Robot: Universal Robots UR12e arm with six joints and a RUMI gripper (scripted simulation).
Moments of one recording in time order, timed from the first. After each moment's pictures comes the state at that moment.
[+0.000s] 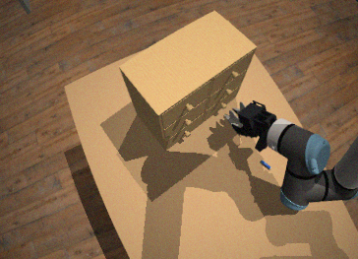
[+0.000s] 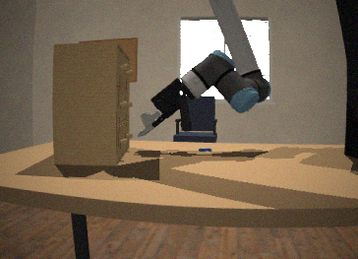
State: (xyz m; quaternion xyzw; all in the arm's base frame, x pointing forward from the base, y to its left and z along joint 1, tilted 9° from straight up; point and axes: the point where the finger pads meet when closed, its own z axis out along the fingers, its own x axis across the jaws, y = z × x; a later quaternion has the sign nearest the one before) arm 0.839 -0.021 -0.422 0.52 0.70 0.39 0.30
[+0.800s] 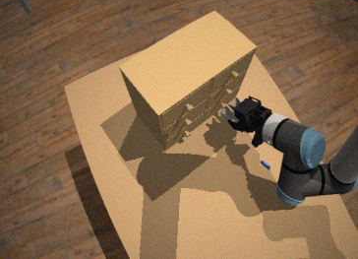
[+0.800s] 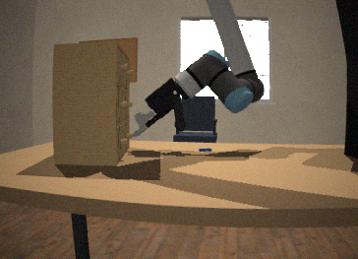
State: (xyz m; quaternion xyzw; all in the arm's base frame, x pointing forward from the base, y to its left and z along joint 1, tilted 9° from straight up) arm 0.857 -0.016 -0.419 0.52 0.70 0.39 0.30
